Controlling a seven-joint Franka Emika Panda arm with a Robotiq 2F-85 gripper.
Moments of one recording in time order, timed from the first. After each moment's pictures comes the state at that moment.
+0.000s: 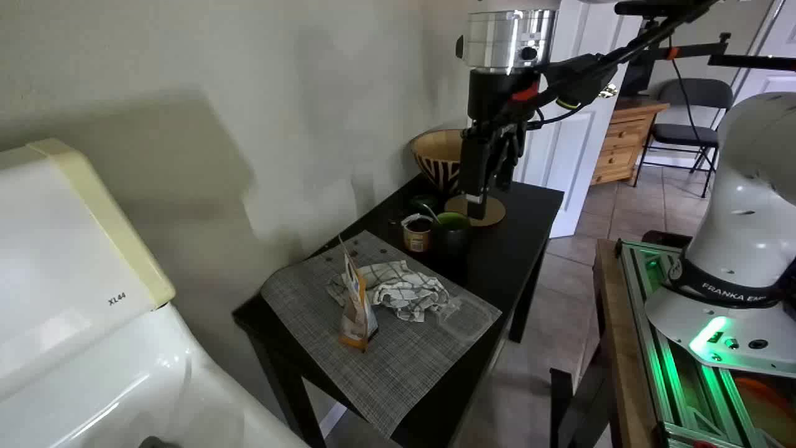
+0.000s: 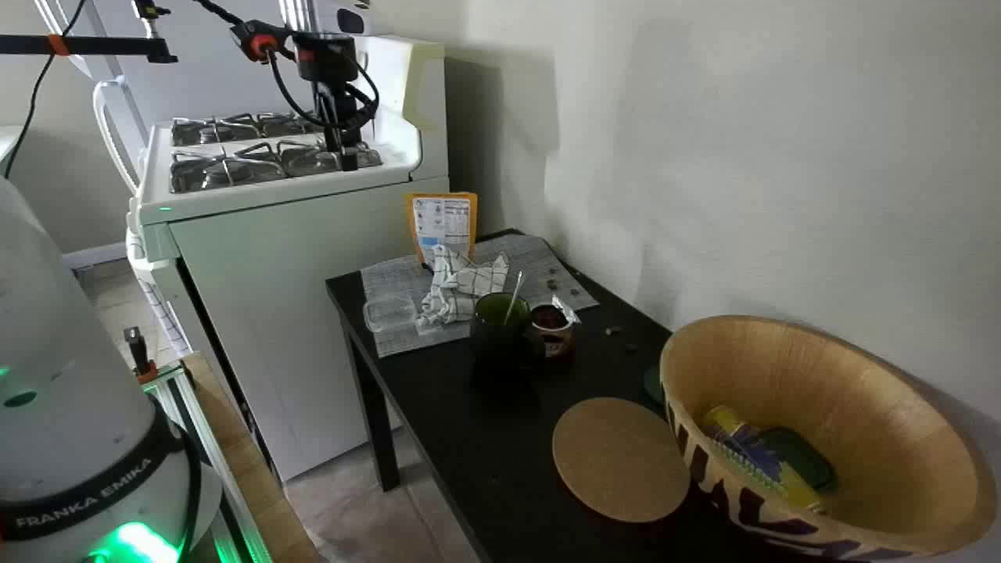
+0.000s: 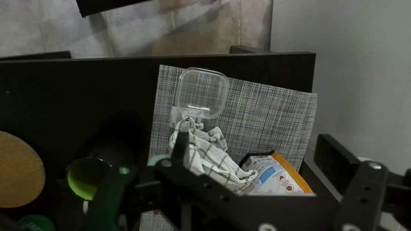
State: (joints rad) arm 0.11 -0.49 0.31 -2.51 0.18 2.04 0.50
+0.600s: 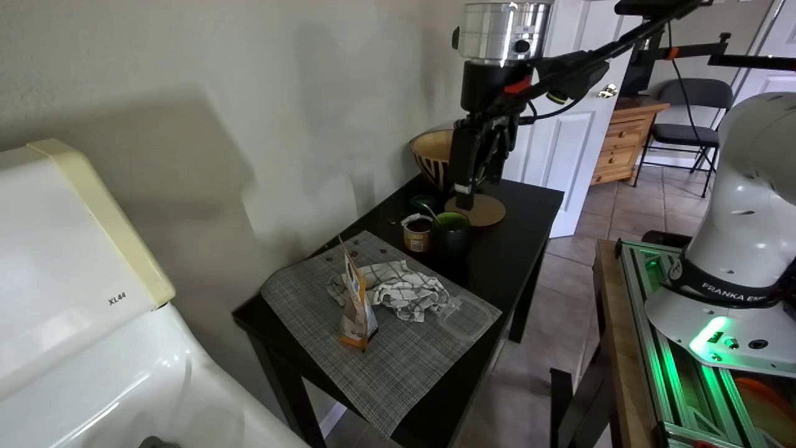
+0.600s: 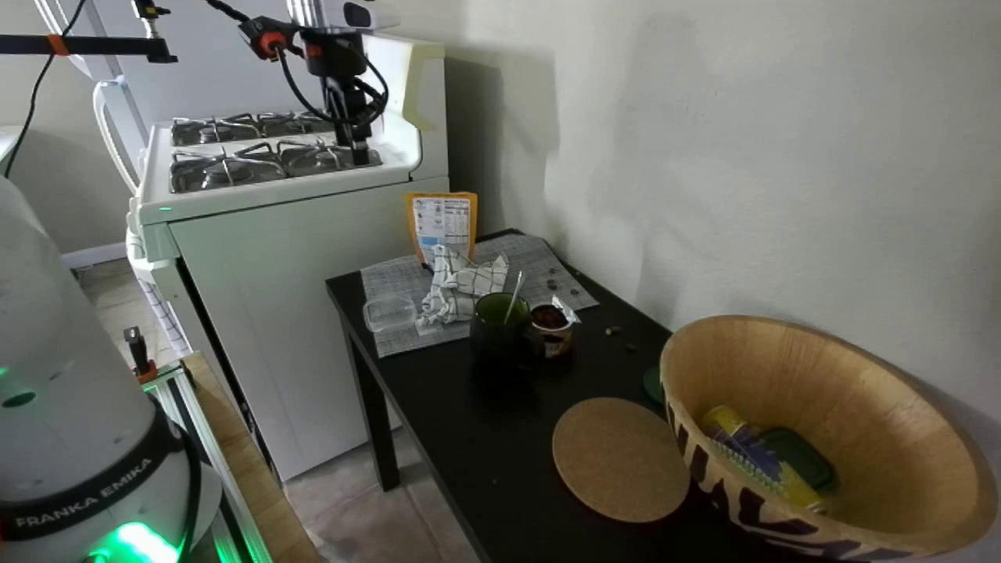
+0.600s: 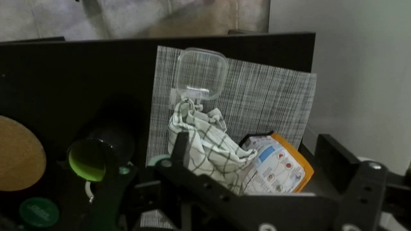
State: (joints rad) arm 0.09 -0.49 0.29 -2.50 0.16 2.09 0.50
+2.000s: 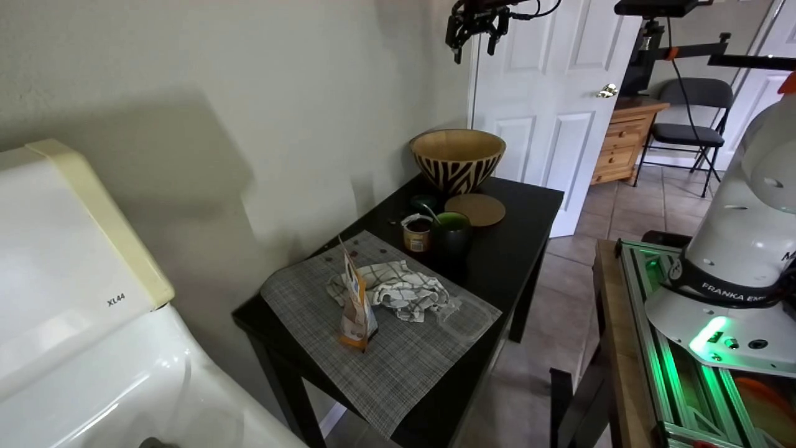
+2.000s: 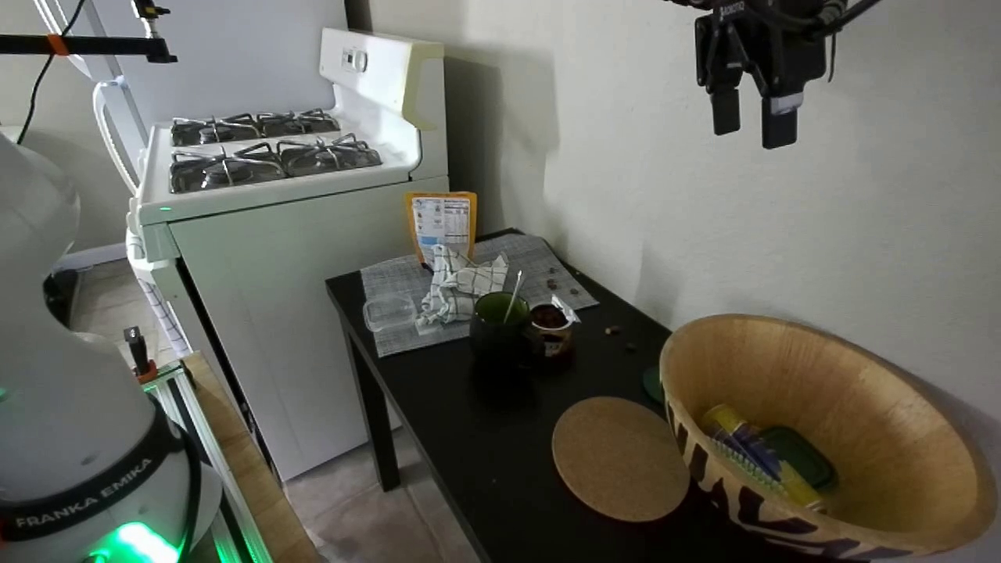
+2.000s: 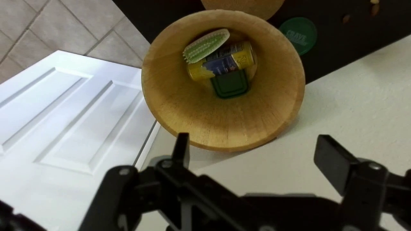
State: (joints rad) arm -0.32 -0.11 -0.16 -1.95 -0.30 2.10 0.43
